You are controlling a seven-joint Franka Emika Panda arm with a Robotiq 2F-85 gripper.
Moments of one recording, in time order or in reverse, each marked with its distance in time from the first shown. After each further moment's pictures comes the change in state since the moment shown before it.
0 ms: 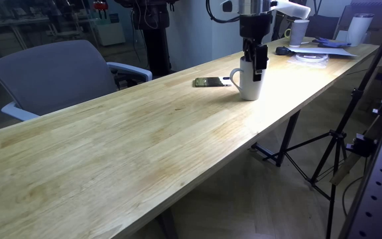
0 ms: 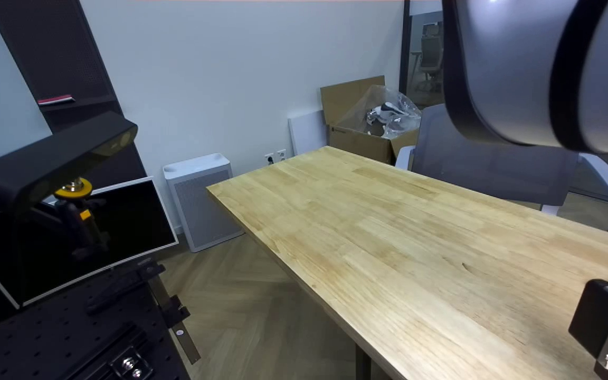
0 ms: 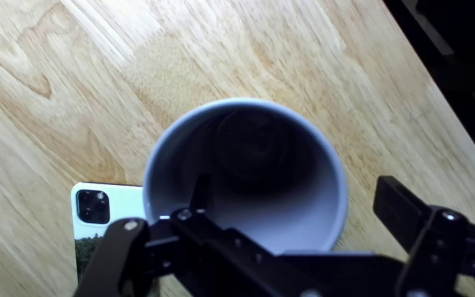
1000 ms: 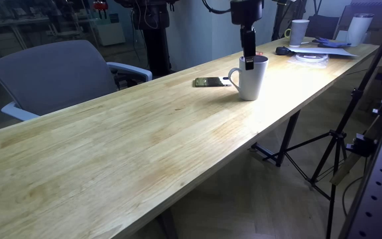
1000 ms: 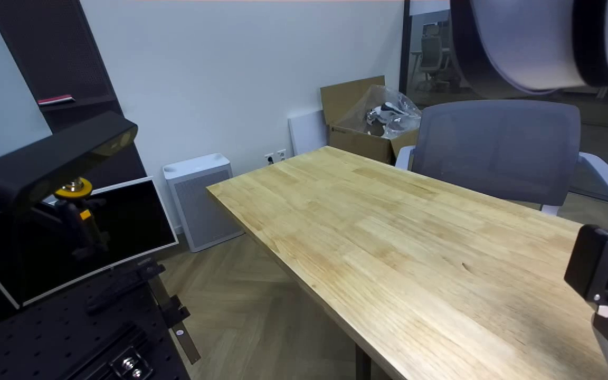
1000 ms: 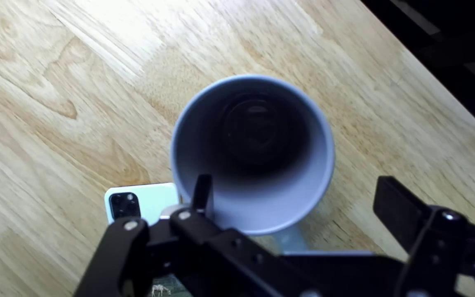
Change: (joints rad) arm 0.042 -0.055 -0.003 0.053 -0.073 -0.155 0.250
